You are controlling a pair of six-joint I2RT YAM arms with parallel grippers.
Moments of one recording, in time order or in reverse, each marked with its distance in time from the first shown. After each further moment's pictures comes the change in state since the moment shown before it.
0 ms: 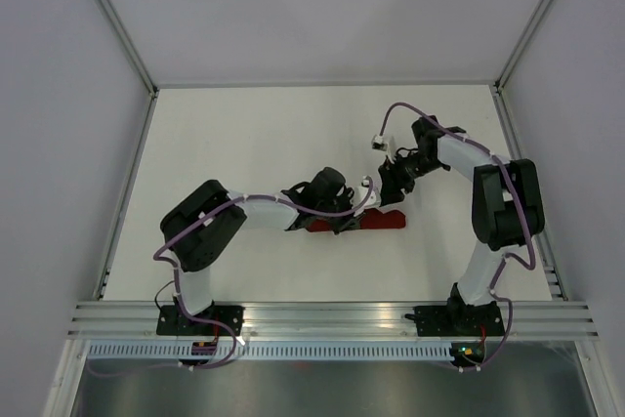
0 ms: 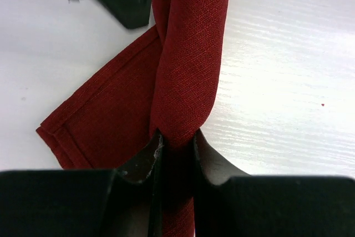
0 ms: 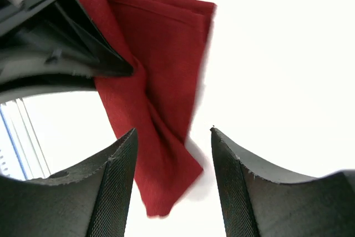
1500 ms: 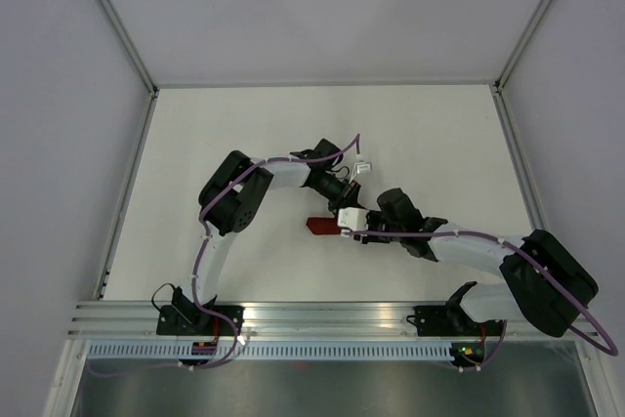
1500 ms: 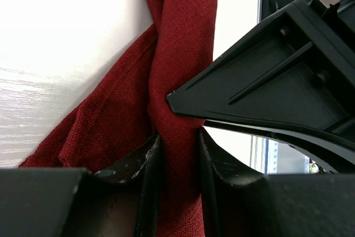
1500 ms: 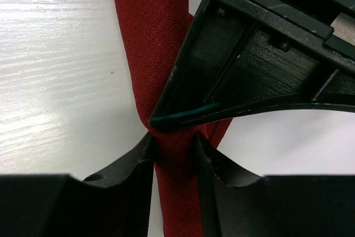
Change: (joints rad) left arm 0.218 0.403 0.489 -0.525 0.735 -0.235; right arm 0.520 -0.555 -0.789 0.906 0.606 -0.055
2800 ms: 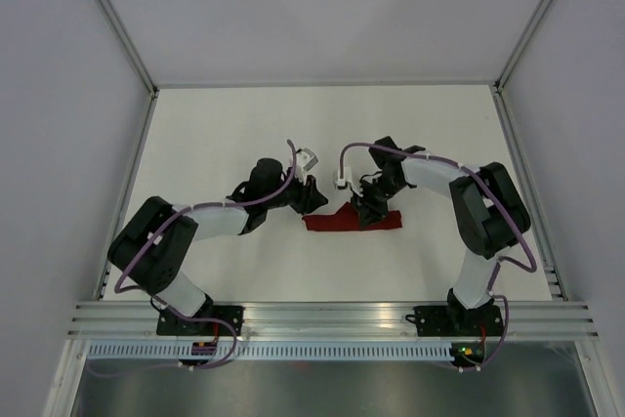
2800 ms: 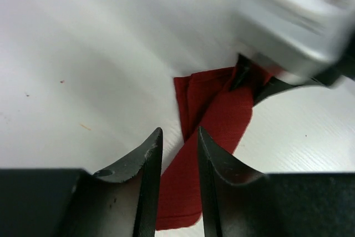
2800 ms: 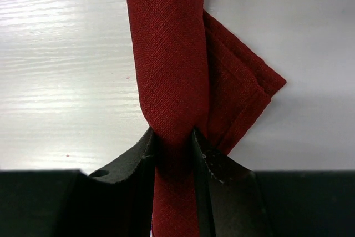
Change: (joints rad) left arm 0.112 -0.651 -0.758 0.775 -0.608 -0.237; right arm -0.240 0.477 0.606 -0.719 -0.455 -0.118
